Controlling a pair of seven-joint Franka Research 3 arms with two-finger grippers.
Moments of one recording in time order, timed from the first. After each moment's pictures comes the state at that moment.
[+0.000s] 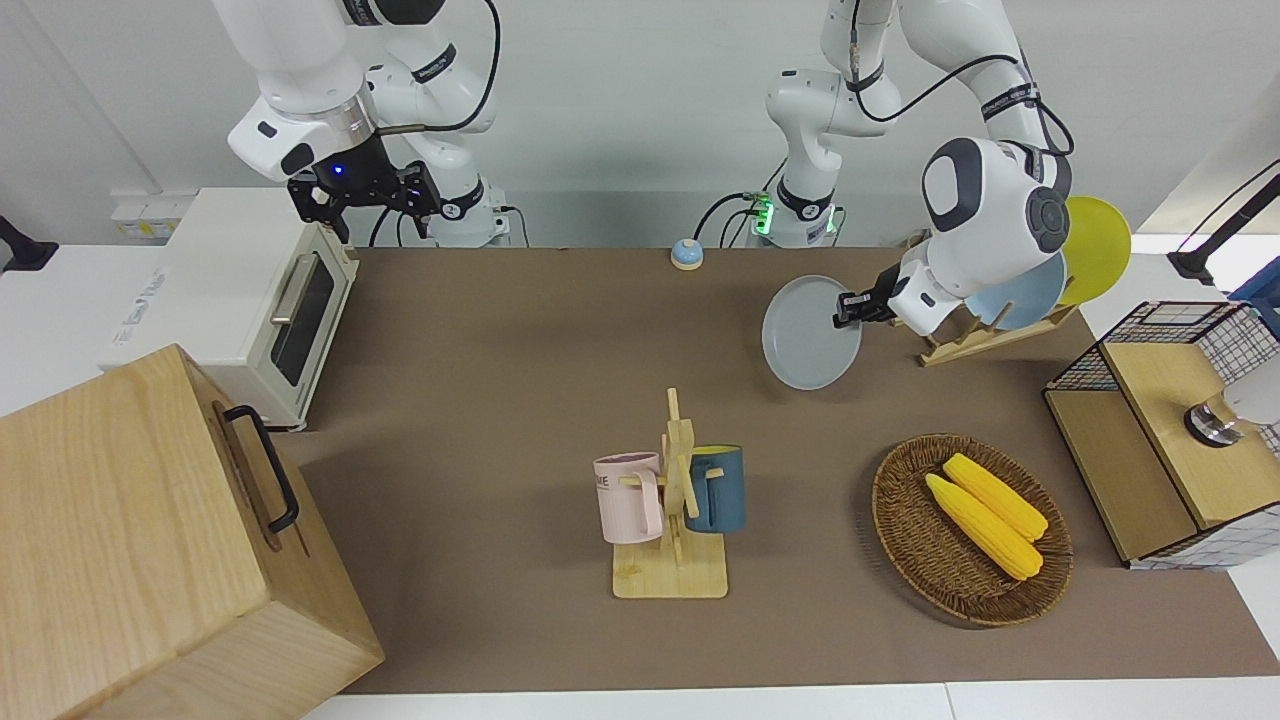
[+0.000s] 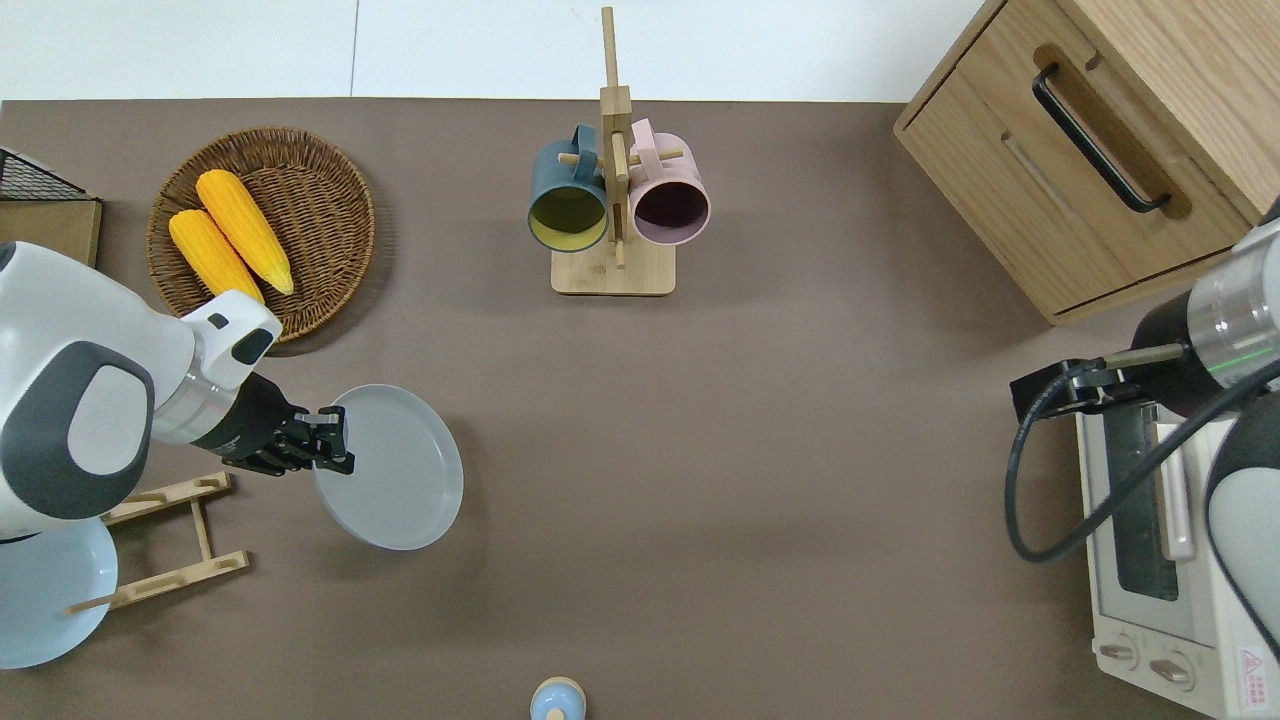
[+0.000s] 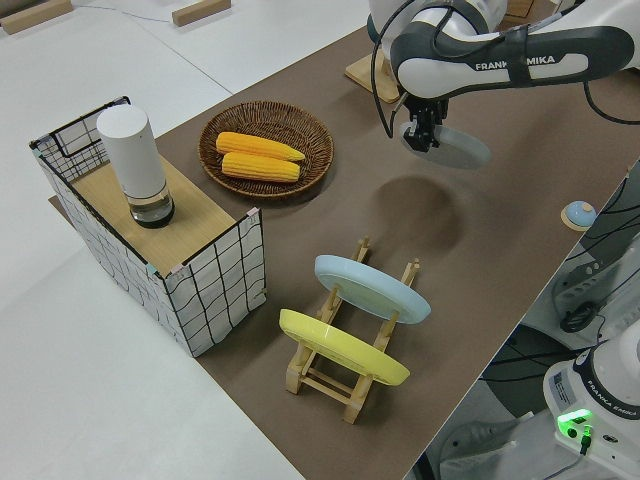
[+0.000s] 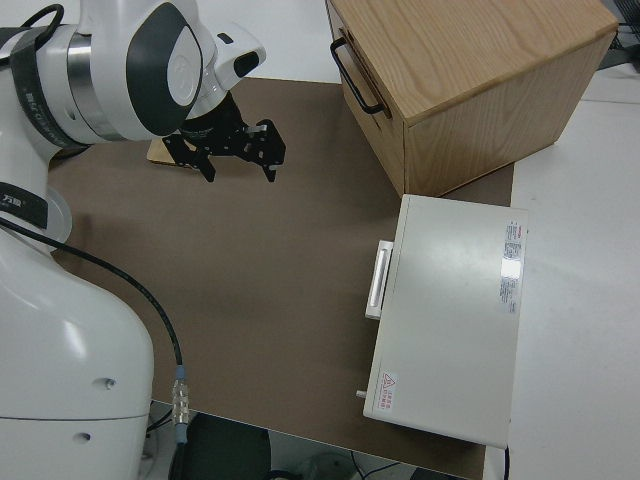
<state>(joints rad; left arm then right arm) -0.27 0.09 0.25 -1.95 -0.34 1.69 -0.03 -0.26 0.02 0.38 -1.48 -0.03 1.38 0.04</state>
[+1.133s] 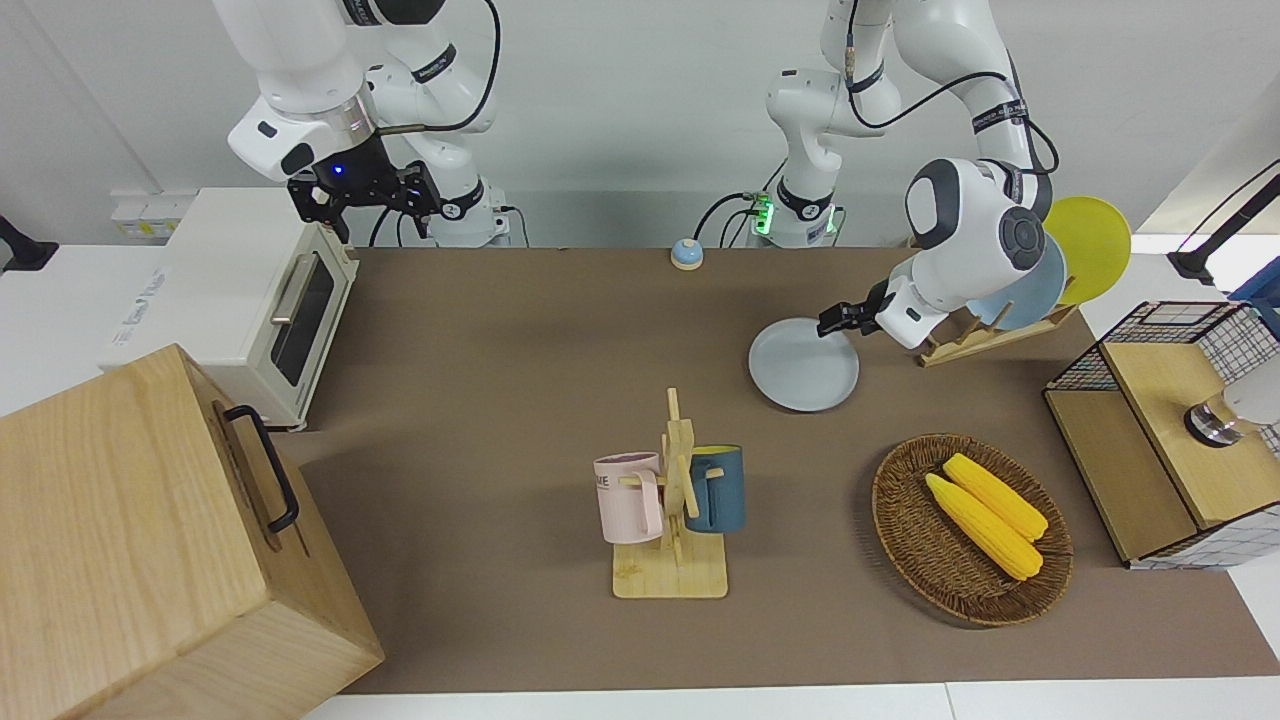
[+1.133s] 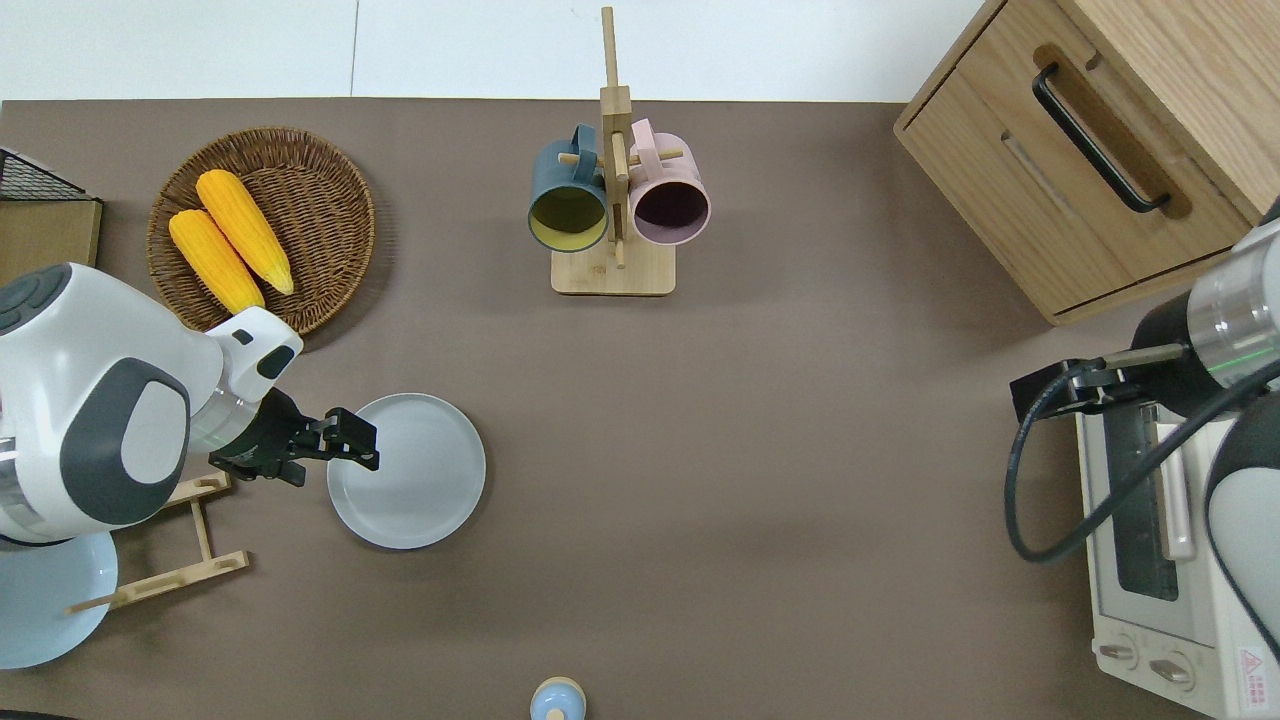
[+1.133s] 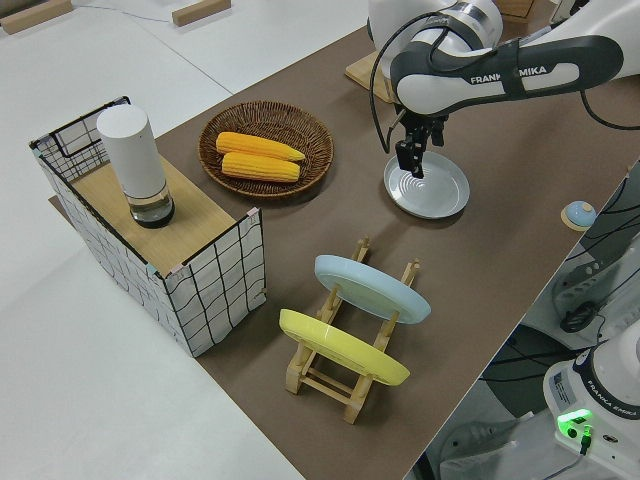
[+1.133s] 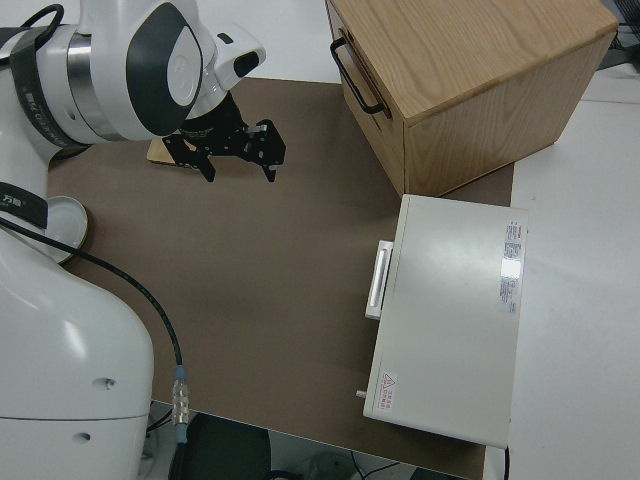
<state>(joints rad) -0.28 0.10 0.25 -2.01 -0.27 1.77 -0.03 -0.26 0.02 0.38 -1.48 -0.03 1.38 0.04</state>
